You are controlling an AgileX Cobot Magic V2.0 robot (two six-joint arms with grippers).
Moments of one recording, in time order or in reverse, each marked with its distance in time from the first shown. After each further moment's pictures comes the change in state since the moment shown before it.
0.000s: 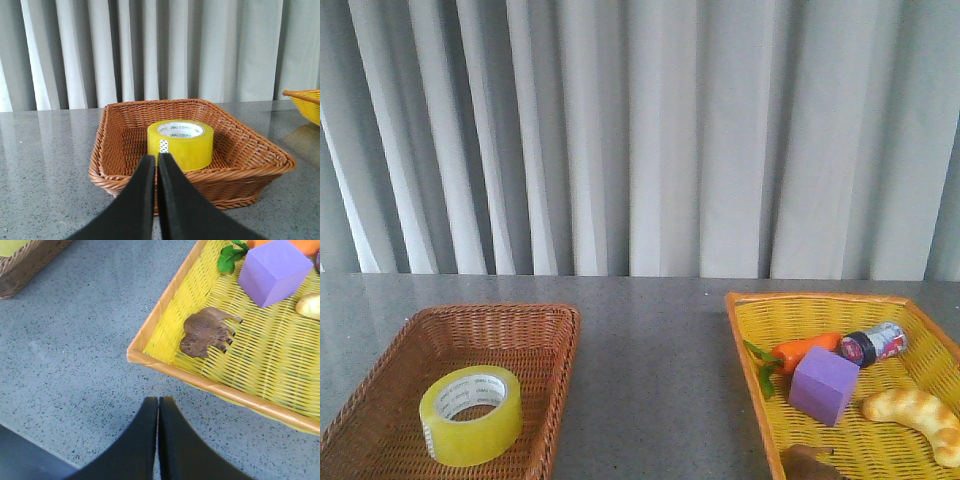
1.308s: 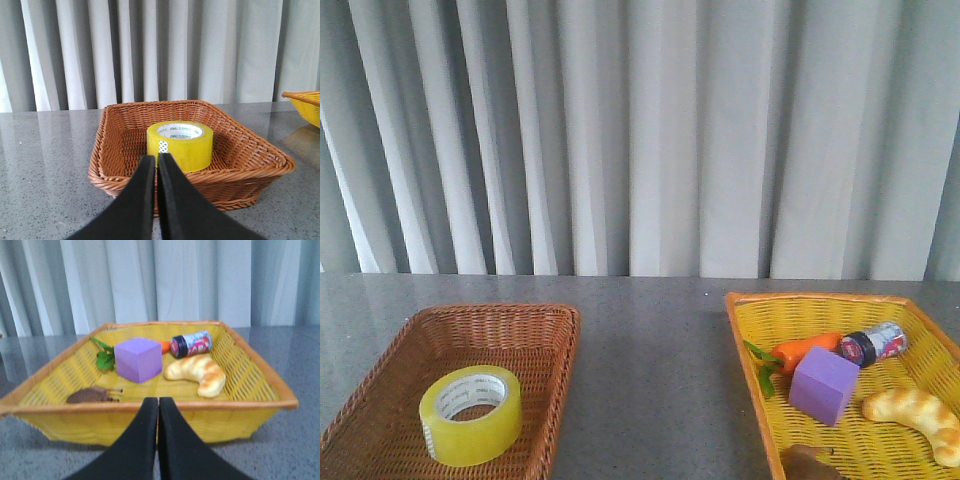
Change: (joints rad) left arm 0.000 0.000 0.000 0.000 -0.004 -0.002; right arm -0.395 -0.725 0.673 0.048 -0.588 -0.012
